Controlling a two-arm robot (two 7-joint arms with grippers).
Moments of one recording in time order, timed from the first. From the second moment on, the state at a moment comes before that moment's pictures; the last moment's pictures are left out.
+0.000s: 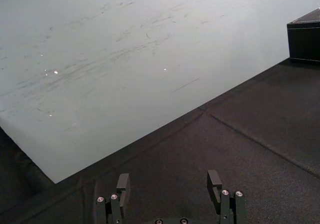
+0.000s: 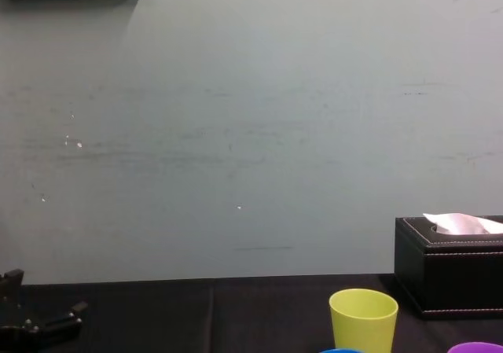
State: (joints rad) left arm -0.20 0.60 0.45 -1.41 -0.25 -0.12 0.03; right arm 0.10 0.65 -0.37 -1.50 0.29 -0.16 -0.02
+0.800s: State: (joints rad) left arm -0.20 0.60 0.45 -1.41 -0.25 -0.12 0.03; right arm -0.24 0.80 -0.24 -1.79 0.44 0.03 0.10
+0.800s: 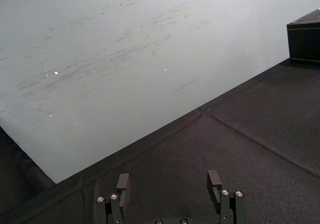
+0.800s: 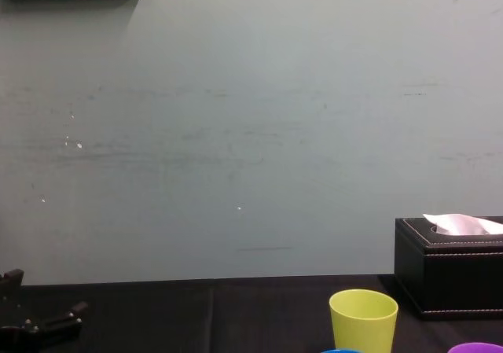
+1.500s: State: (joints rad) left arm -0.20 0.60 0.45 -1.41 -0.25 -0.12 0.03; right arm -0.29 0.74 -0.24 -1.82 0.46 -0.06 0.24
